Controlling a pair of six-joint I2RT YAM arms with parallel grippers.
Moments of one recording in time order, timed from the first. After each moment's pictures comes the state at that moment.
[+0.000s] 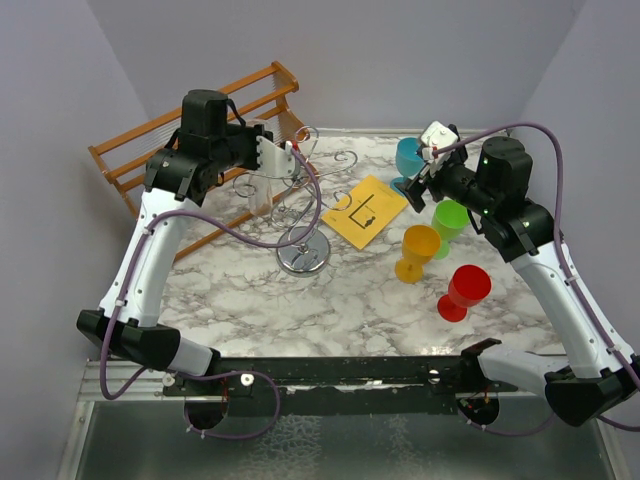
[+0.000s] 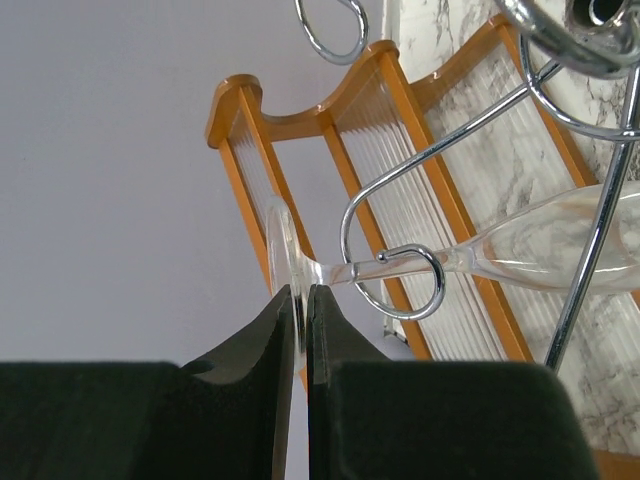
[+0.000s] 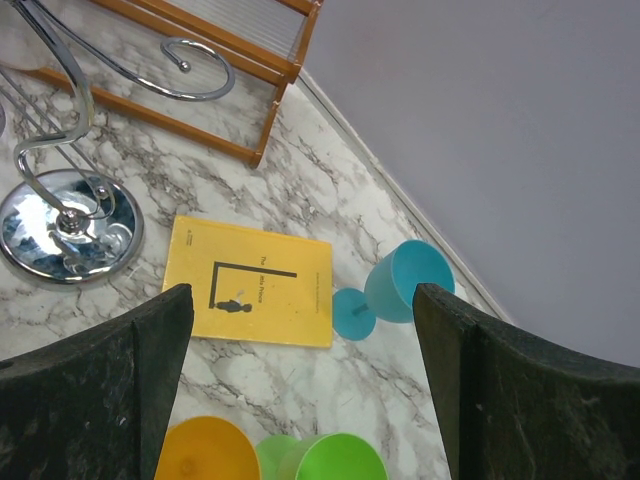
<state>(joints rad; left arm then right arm) -0.32 1.43 1.78 -0.86 0.24 1.42 0.39 1.12 1.32 -0.42 -0.30 -0.52</state>
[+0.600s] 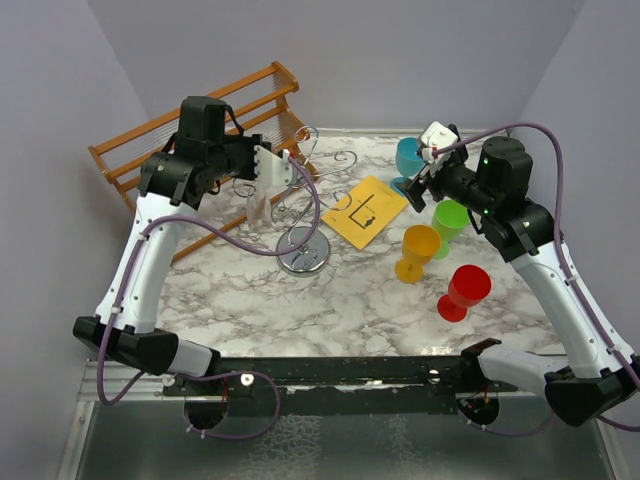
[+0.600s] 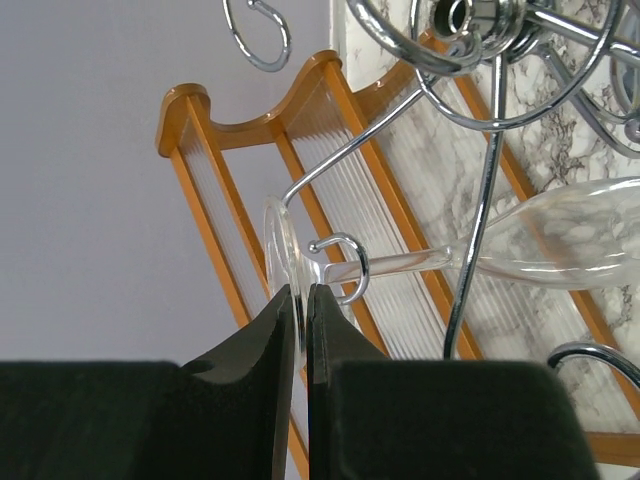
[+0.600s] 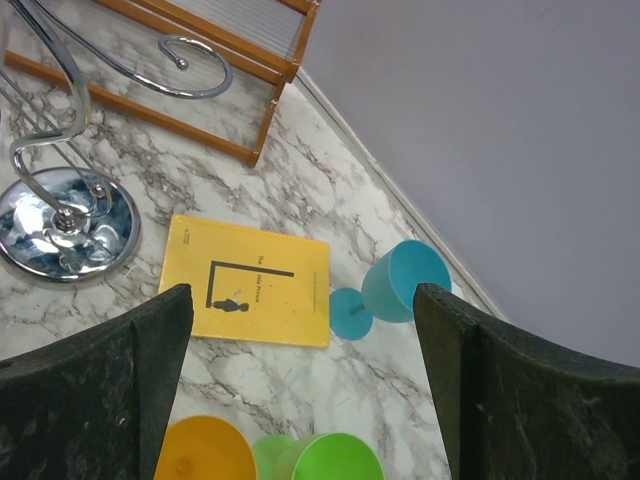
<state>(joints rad) -0.32 1.41 1.79 -0.97 0.27 1.41 0.39 1.12 1.32 -0.42 -0.30 -0.52</state>
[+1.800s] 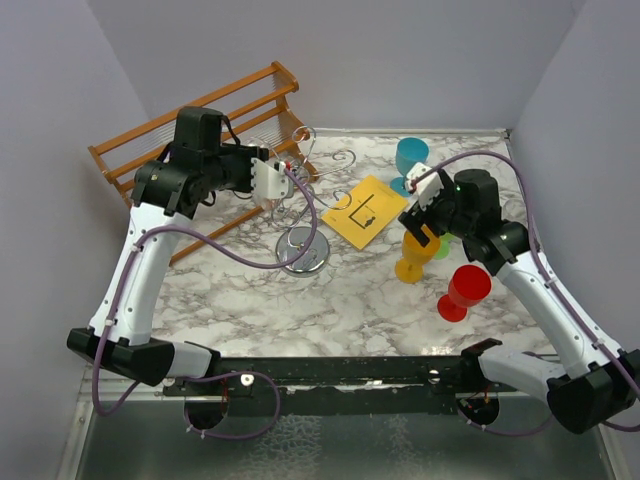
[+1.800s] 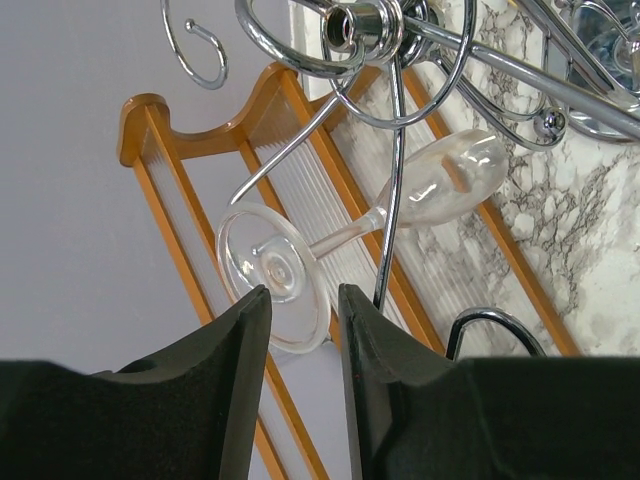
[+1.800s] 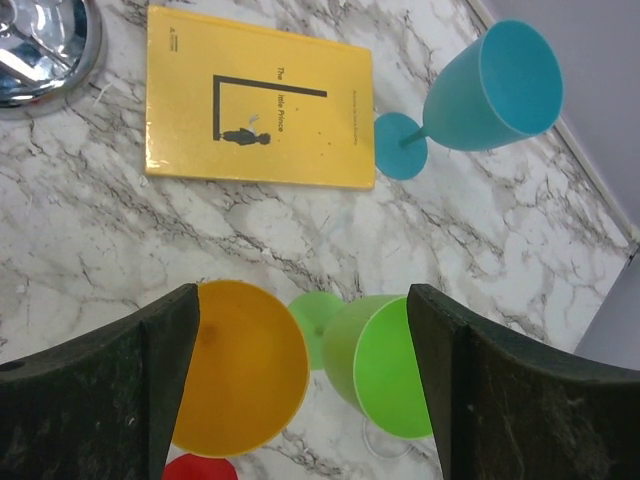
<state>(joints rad) -0.32 1.35 1.74 -1.04 0.31 1.40 0.38 1.08 1.05 -0.51 -0.12 -0.54</state>
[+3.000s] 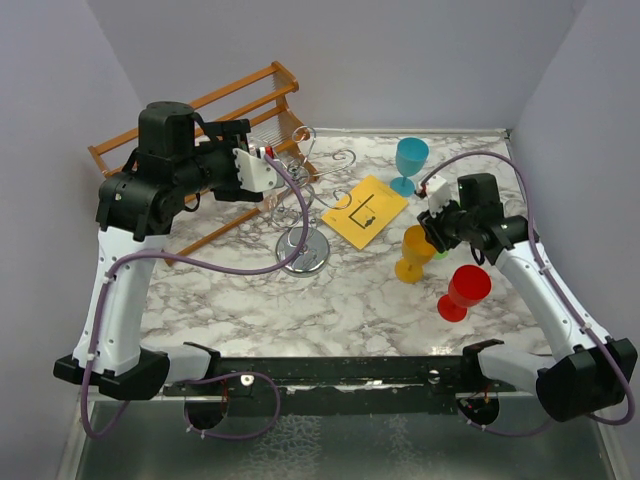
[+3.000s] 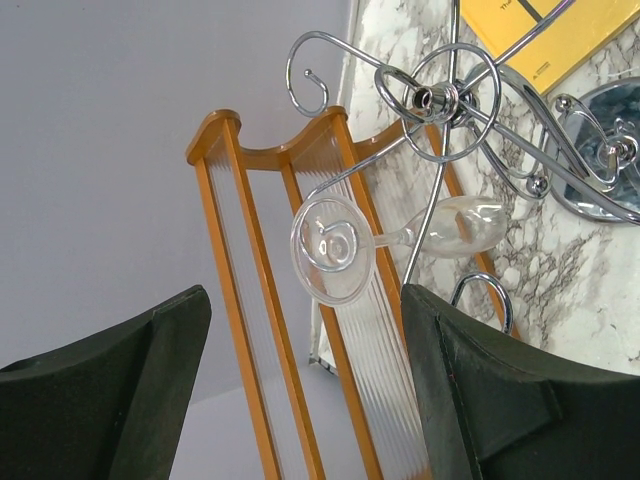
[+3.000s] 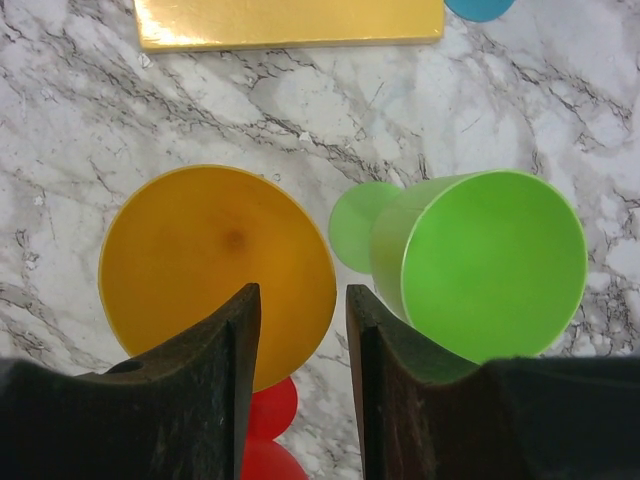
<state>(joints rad) -0.32 1.29 1.89 -1.10 0.38 1.20 0.25 1.14 1.03 -0.71 -0.17 -0.47</state>
